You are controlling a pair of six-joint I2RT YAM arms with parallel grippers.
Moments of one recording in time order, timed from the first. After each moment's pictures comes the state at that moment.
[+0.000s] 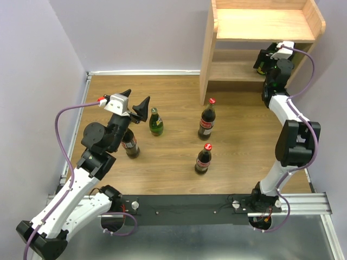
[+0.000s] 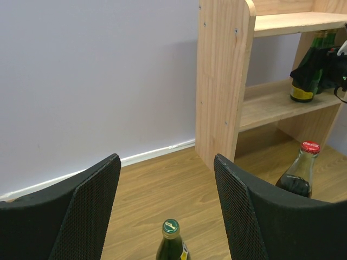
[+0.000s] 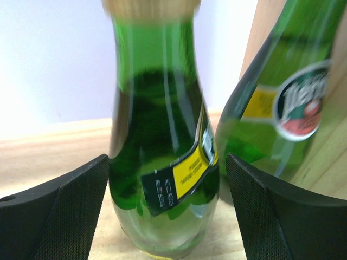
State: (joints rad) left arm -0.57 0.73 0.81 0.24 -0.14 0.06; right arm -0.10 1.80 1.36 0.54 0.09 -0.02
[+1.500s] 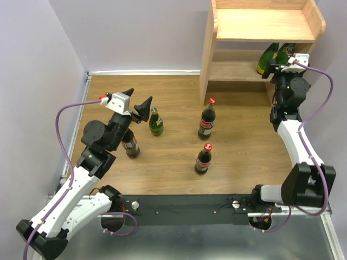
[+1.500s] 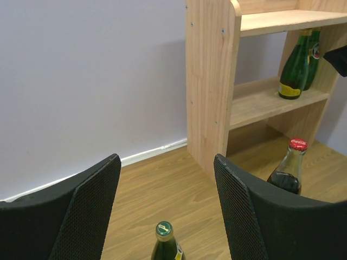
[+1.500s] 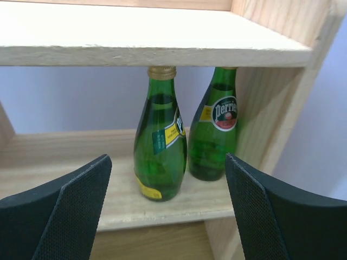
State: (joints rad) left arm -0.57 0.73 0.82 0.23 -0.10 0.06; right arm -0.11 1.36 1.04 0.59 0.05 -0.09
